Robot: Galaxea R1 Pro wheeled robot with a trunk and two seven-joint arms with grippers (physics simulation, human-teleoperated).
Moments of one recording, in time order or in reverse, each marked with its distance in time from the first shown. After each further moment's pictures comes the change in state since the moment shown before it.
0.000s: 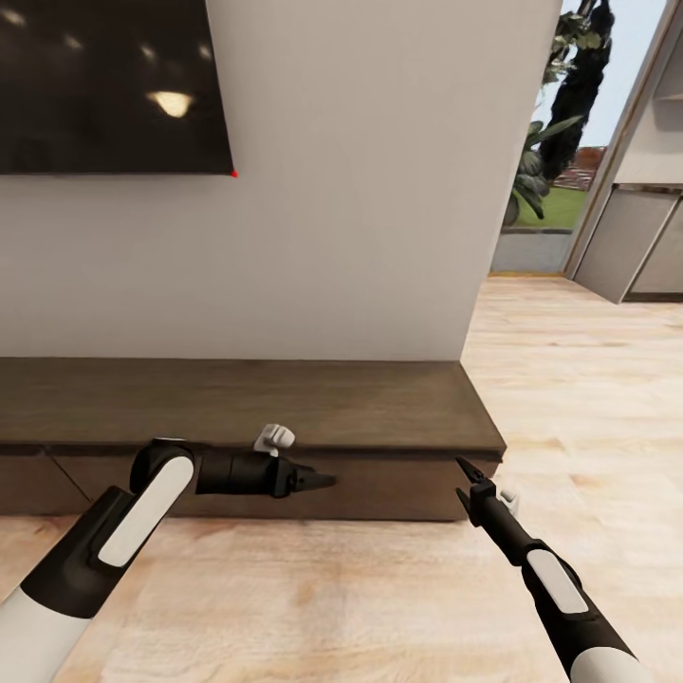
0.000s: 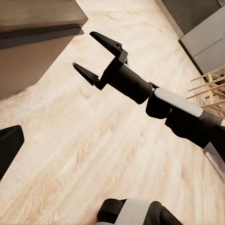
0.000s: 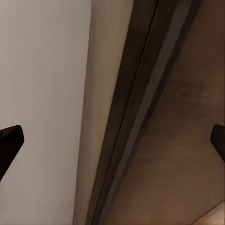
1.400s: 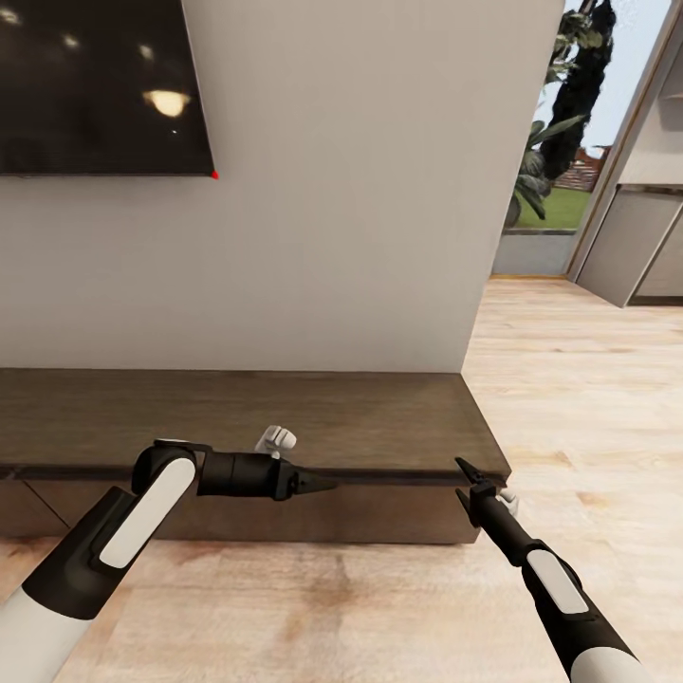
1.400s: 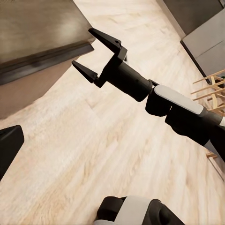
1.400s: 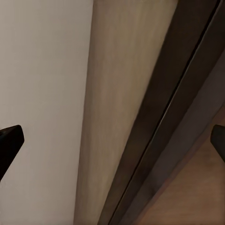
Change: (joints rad) left arm 0.000 0.000 -0.011 0.000 0.000 0.000 0.001; right arm 0.000 -0.001 0.000 0.002 0.001 0.004 0.000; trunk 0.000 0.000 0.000
